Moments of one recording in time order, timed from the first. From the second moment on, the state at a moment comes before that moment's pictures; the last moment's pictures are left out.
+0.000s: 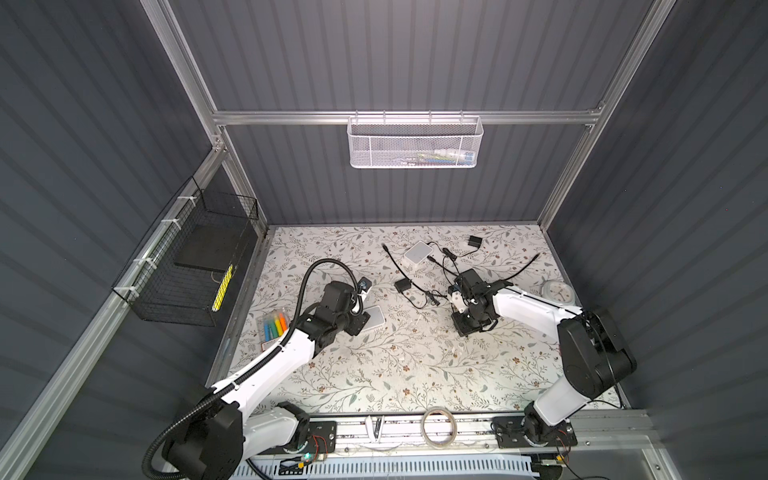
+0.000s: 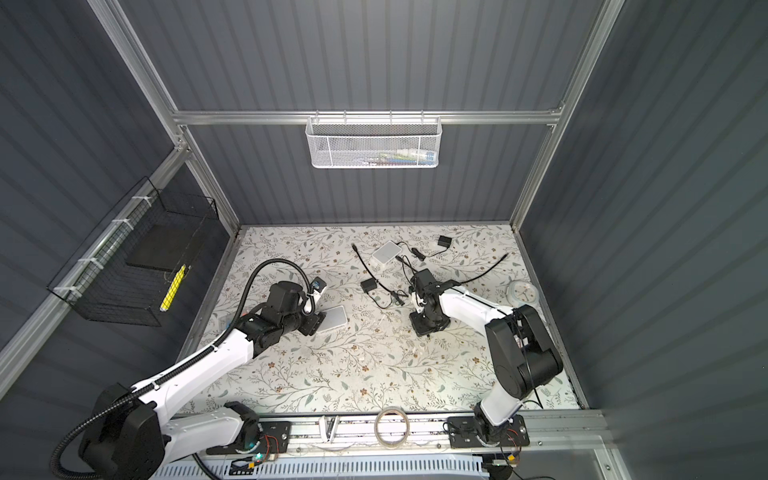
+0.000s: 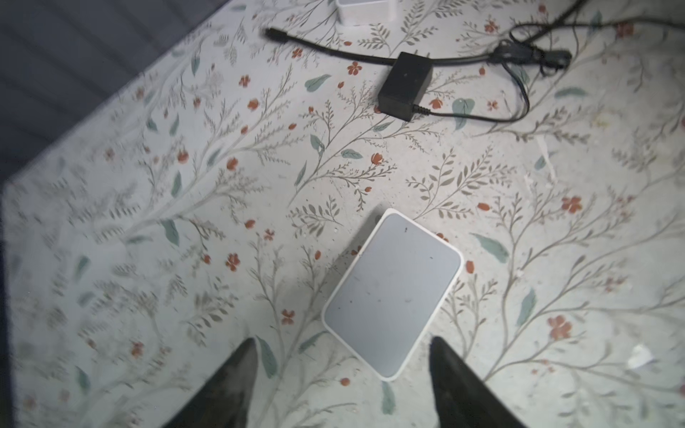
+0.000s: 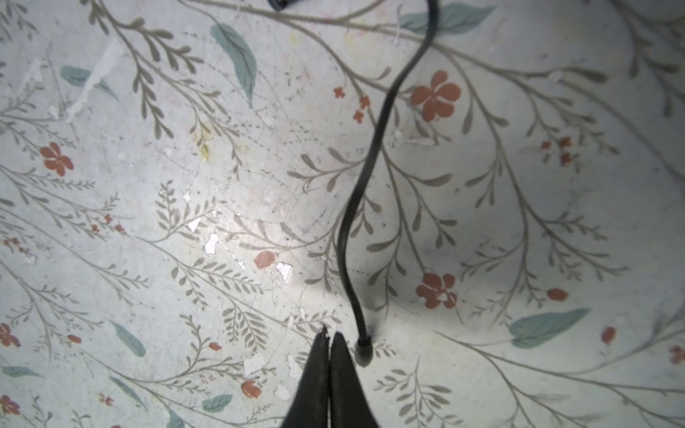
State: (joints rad) left arm -0.54 1.19 0.73 -0.33 -0.10 0.16; right arm 0.46 1.64 1.00 -0.74 -0.08 0.08
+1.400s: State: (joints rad) left arm -0.48 1.47 0.69 -0.34 0.00 -0.80; right arm 0.46 1.67 1.03 -0.74 -0.12 0.07
